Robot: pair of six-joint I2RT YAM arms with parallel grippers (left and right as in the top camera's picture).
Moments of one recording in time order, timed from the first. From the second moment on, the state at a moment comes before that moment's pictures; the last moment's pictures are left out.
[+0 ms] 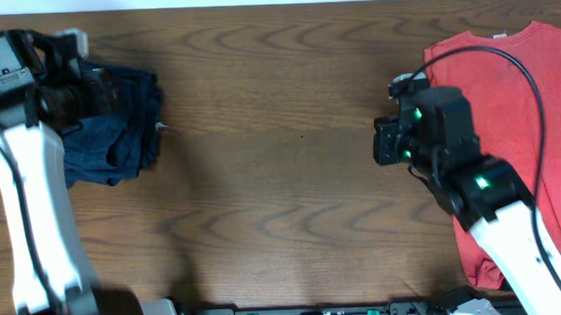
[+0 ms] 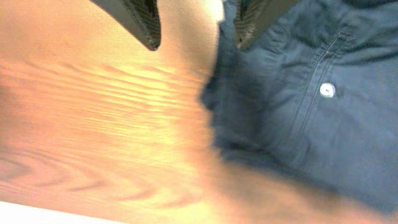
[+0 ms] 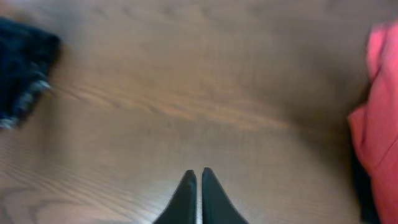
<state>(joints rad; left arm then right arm) 0.33 1.53 1.57 -0.96 0.36 0.14 0.37 1.13 1.04 -0.61 -0.04 0.27</state>
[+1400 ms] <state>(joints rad) 0.18 1.01 1.59 -1.41 0.36 0.28 0.27 0.62 0.86 -0.59 0.14 0.22</state>
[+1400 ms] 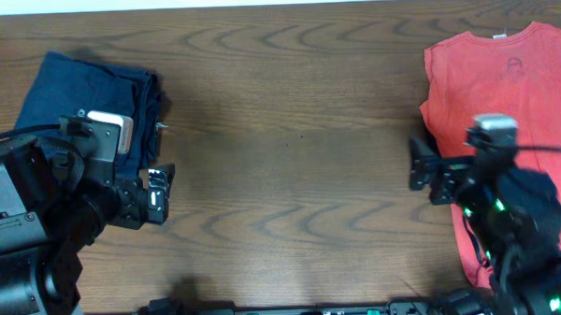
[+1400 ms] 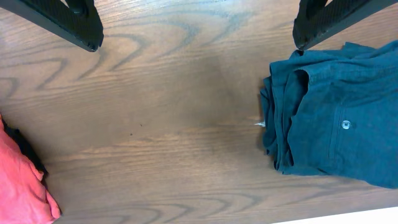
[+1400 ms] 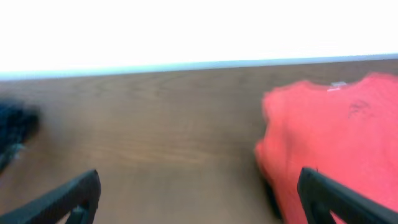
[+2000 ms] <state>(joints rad) 0.18 1.01 1.59 -1.41 0.36 0.28 0.08 0.02 0.12 -0.18 0.12 0.24</state>
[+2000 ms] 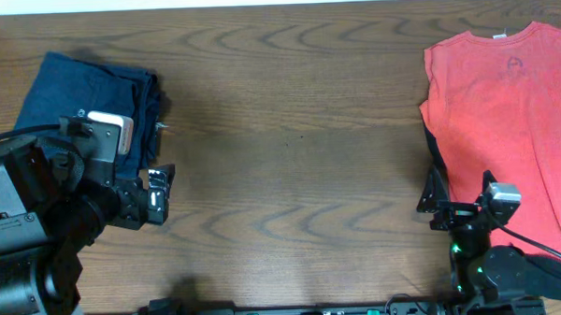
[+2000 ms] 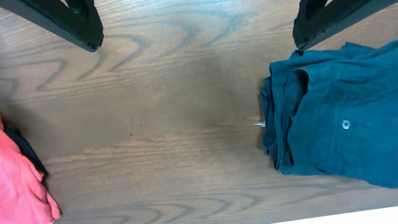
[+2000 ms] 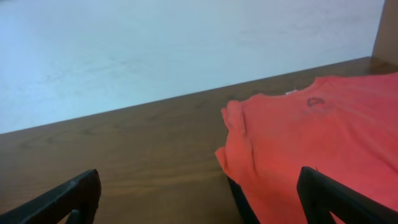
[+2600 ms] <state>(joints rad) 0.18 1.01 1.59 -1.41 0.36 0.28 0.08 0.01 0.01 -0.07 0.07 0.20</state>
